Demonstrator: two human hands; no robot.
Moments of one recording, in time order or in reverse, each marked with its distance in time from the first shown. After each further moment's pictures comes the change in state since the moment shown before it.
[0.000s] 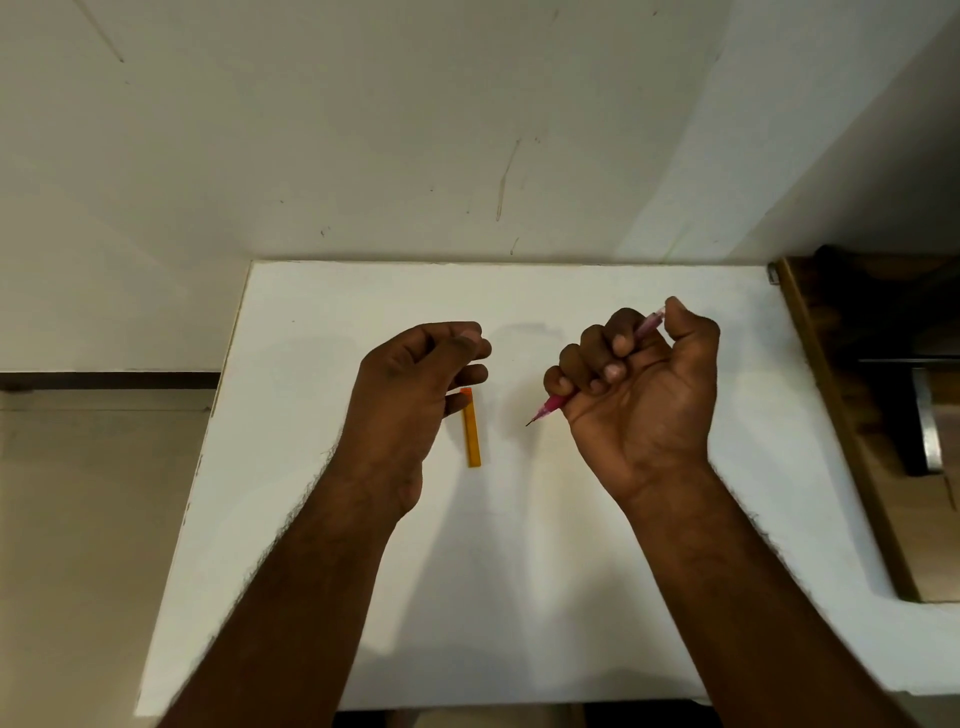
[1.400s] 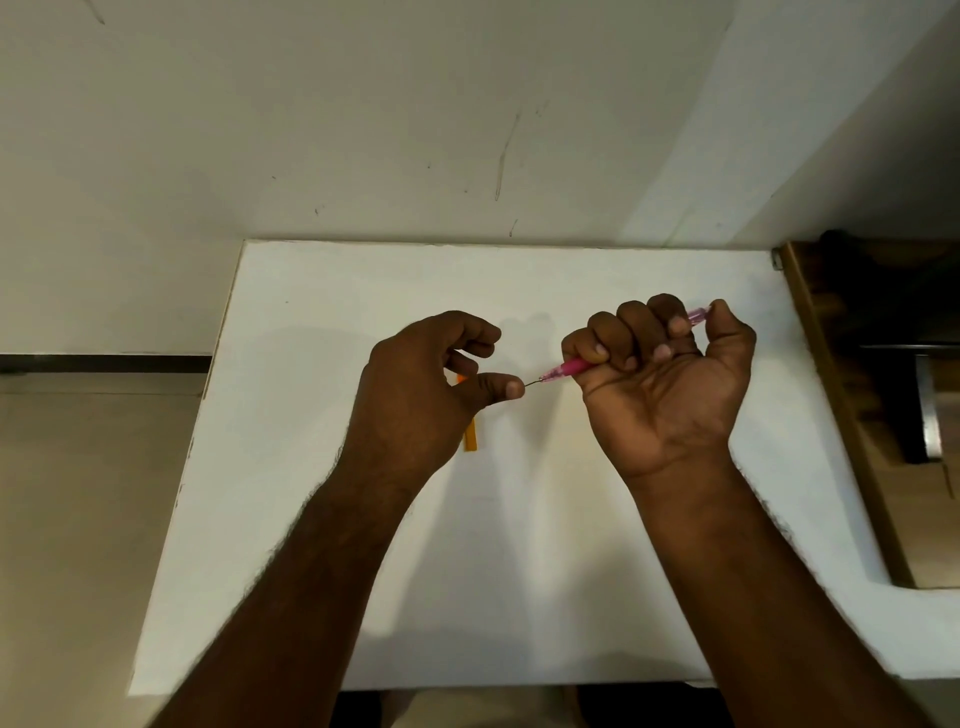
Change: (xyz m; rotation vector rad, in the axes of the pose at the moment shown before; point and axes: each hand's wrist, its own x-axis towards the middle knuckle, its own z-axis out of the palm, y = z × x) left_hand 0.001 -0.011 -0.002 0.679 -0.046 0.371; right_hand 0.000 -0.006 -0.011 0.372 -0.032 -0.028
